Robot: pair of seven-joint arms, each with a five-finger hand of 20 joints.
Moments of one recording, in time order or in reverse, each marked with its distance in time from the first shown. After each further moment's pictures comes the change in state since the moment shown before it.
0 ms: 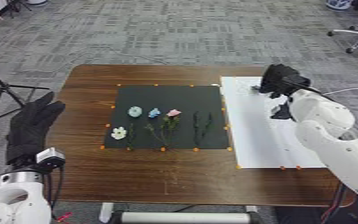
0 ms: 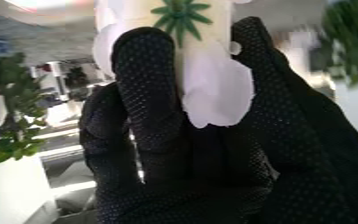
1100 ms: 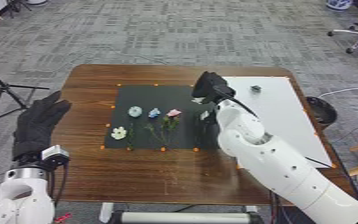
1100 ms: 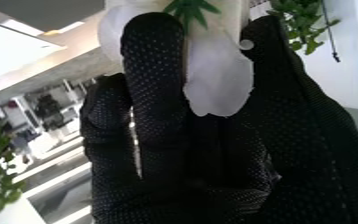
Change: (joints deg) left arm -1.6 1.1 1.8 0.6 0.0 0.3 -1.5; right arm 5.7 -24.1 -13.9 10.6 -3.1 11.9 2.8
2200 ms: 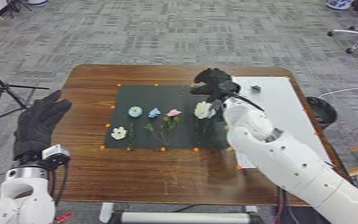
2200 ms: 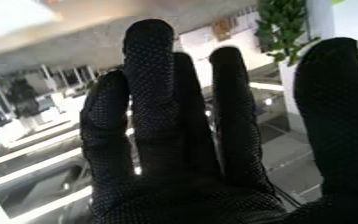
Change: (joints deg) left arm -0.3 -0.1 0.2 0.2 0.0 -0.1 0.2; right arm 1.8 4.1 0.2 -1.8 -1.9 -3.4 -3.4
